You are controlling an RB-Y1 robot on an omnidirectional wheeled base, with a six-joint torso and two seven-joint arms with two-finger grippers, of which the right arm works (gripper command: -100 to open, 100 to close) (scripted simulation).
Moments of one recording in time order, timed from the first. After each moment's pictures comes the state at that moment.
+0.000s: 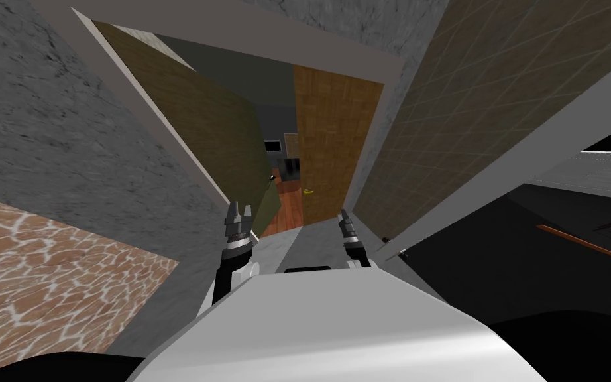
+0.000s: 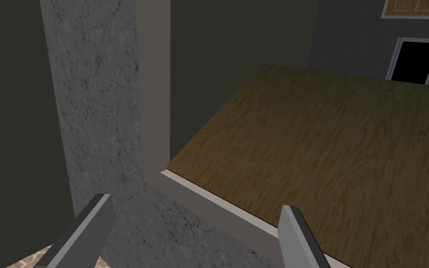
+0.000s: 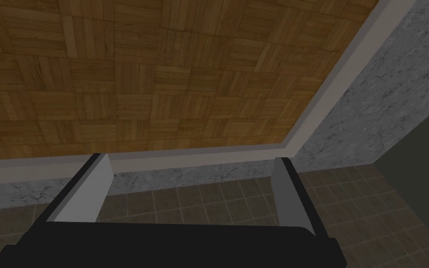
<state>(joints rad) 0.43 -0.07 0.10 -1.77 0.07 -0.57 0.04</state>
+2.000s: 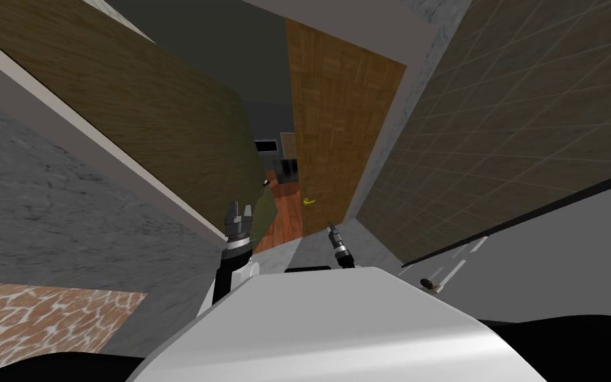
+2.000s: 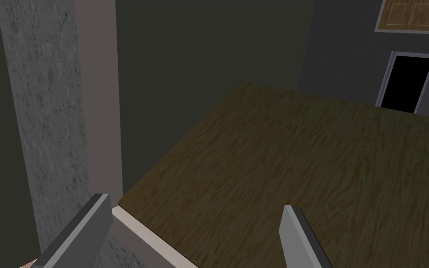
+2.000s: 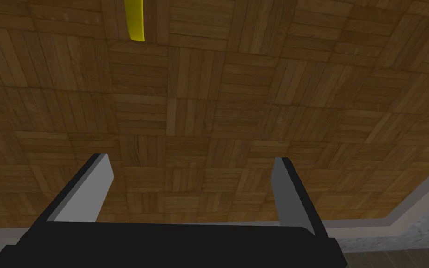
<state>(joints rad) 0.33 -0.06 0.17 -1.36 0.19 -0.68 -0.08</state>
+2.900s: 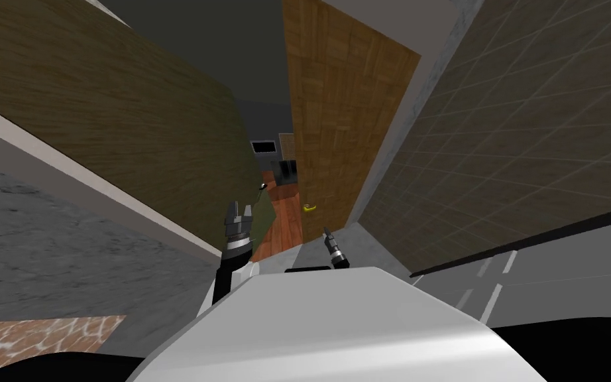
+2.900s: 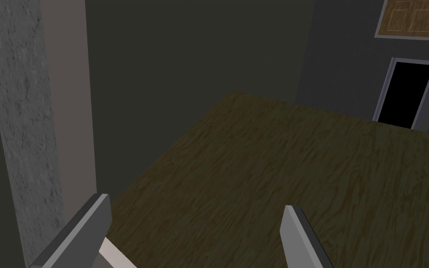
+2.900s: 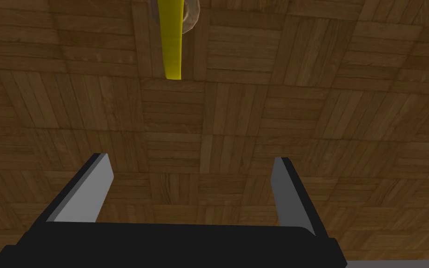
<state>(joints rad) 0.30 -0.03 0.19 -1.19 0.24 -0.73 -0.12</state>
